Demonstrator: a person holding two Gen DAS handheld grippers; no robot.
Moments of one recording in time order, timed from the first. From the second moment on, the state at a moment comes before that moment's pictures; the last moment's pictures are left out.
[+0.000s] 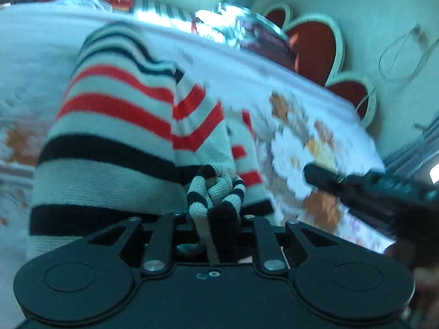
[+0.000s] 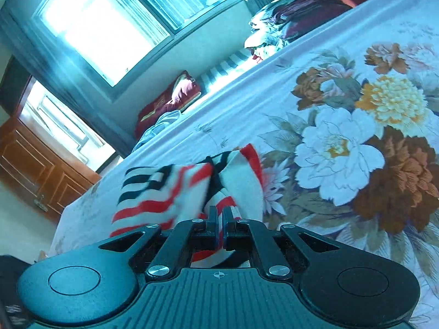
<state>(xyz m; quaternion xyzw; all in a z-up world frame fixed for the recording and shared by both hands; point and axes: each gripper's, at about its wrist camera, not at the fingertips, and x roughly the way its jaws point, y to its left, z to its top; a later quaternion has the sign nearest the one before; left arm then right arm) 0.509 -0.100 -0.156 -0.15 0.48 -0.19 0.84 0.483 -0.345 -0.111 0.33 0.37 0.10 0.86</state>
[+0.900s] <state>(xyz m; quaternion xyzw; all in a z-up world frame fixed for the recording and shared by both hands) 0.503 0.014 -0.129 -0.17 0.39 -0.10 0.90 0.529 -0.265 -0.148 0.22 0.48 0.20 0.83</state>
